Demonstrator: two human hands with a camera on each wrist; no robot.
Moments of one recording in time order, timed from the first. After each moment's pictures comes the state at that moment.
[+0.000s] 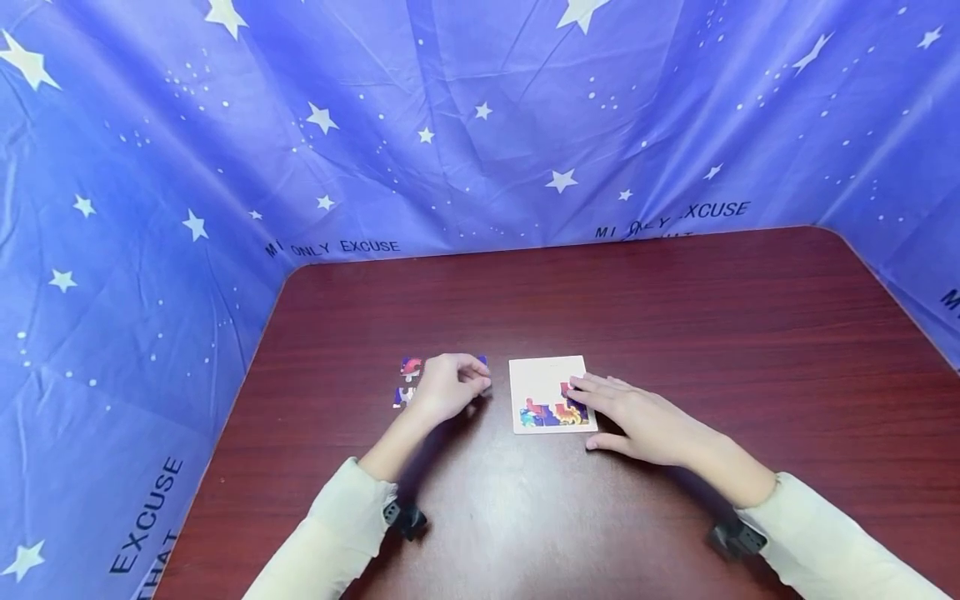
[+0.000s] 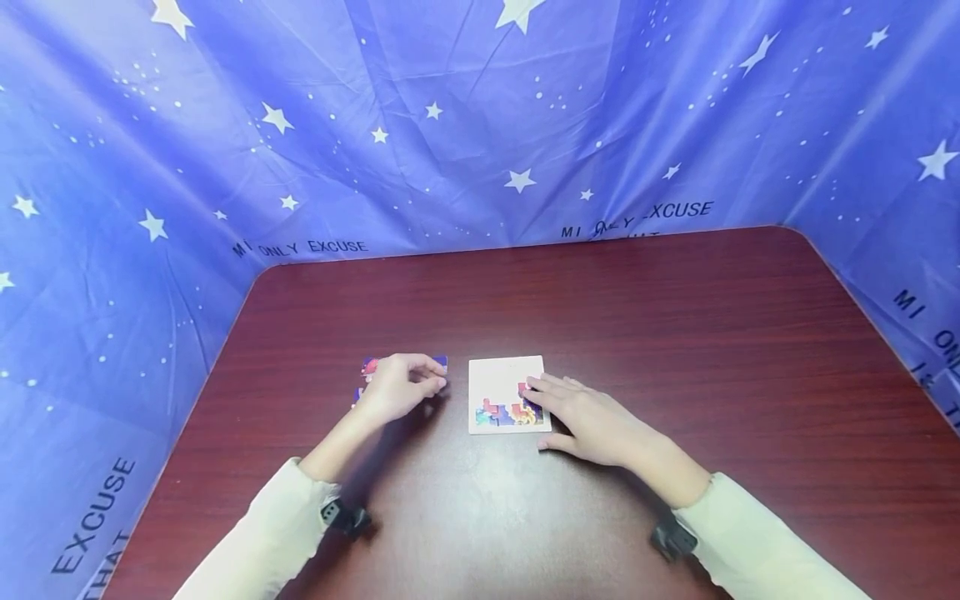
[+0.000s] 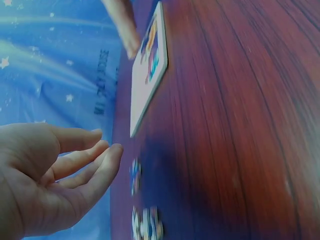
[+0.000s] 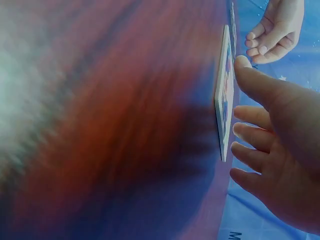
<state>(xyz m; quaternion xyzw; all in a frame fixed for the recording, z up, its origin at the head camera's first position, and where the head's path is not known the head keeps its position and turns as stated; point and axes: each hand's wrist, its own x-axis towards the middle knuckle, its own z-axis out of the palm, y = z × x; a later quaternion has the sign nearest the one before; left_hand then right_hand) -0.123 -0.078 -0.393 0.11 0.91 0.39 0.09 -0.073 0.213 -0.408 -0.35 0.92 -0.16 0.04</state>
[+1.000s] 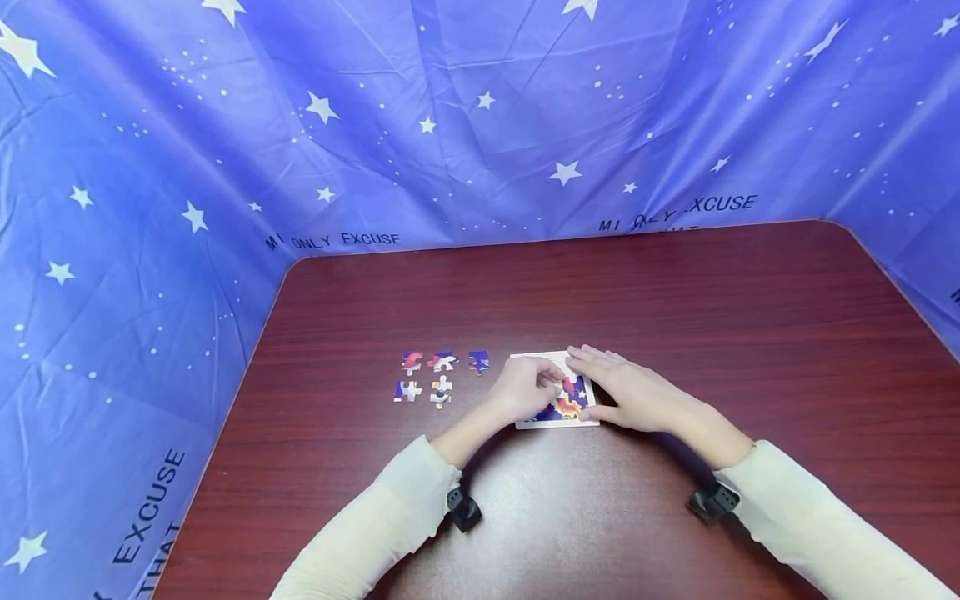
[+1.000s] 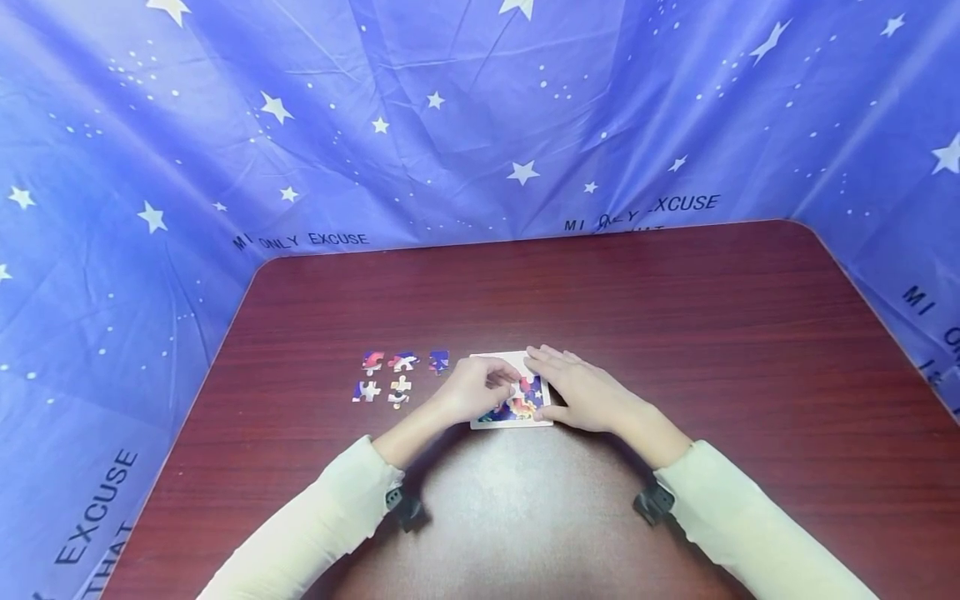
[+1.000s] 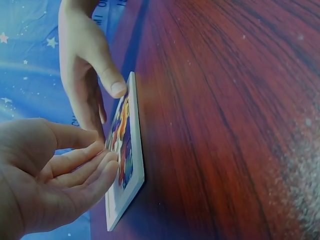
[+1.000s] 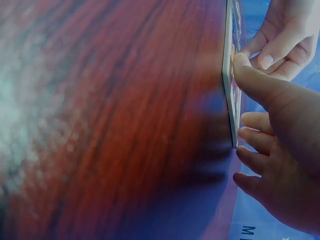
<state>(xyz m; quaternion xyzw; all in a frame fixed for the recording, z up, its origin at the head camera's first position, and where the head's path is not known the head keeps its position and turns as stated) -0.123 0.006 -0.408 0.19 0.89 0.38 0.17 -0.107 0.211 -0.418 -0.33 0.93 -0.17 0.06</state>
